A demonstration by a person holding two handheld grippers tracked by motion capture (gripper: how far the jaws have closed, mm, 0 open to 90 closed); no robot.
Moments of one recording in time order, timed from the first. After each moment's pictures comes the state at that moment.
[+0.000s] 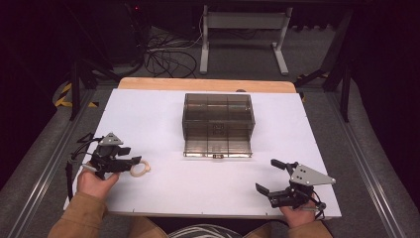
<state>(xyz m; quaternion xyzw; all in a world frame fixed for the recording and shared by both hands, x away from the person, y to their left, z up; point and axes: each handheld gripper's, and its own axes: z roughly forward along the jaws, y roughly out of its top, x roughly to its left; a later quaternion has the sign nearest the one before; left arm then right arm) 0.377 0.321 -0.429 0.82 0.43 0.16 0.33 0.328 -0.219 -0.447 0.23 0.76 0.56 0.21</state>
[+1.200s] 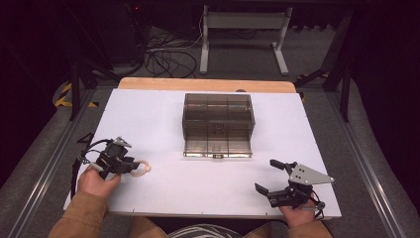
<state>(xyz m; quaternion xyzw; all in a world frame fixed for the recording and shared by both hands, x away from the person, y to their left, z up) 0.389 0.312 -0.443 0.85 0.45 0.12 0.23 0.330 -0.218 -0.448 0.23 0.77 0.56 0.20</state>
